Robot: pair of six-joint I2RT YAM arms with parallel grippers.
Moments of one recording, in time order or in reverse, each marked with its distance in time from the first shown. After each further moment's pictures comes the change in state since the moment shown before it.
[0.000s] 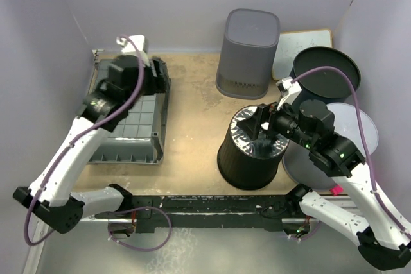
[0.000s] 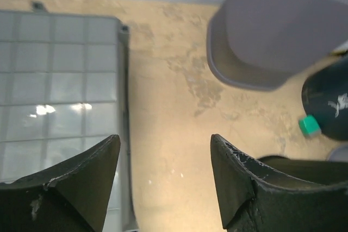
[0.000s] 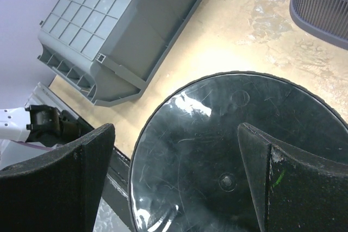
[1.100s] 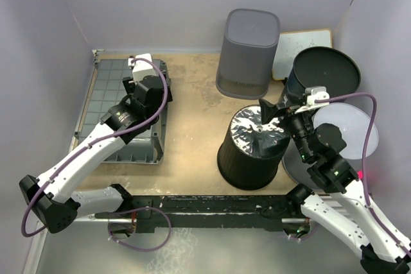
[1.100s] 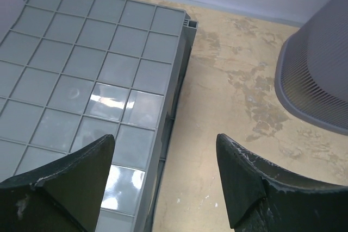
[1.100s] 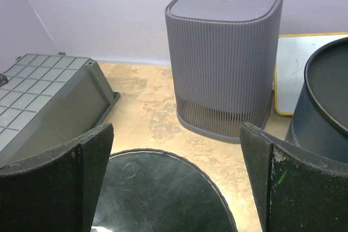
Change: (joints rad) left arm -0.224 -0.007 -0.287 0.171 -0.527 -0.091; right arm 0.000 -0.203 -0.311 0.517 0.452 -0.275
